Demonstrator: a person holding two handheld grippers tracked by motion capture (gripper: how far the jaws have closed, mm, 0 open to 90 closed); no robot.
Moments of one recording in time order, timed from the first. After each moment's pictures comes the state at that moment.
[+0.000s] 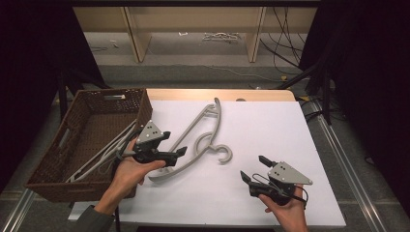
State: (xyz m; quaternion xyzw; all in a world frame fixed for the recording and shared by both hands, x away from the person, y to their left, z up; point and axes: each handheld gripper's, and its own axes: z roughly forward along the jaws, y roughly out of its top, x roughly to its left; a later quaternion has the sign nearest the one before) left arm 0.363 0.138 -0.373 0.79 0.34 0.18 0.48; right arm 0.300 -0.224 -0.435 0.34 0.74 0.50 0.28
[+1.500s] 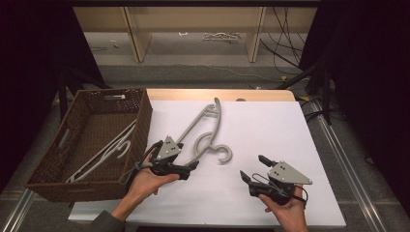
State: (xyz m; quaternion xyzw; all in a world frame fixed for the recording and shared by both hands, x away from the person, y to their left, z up) left arm 0.361 0.105 -0.417 0.82 0.29 0.19 0.45; right arm 0.300 -0.223 -0.434 0.34 0.75 0.50 0.27
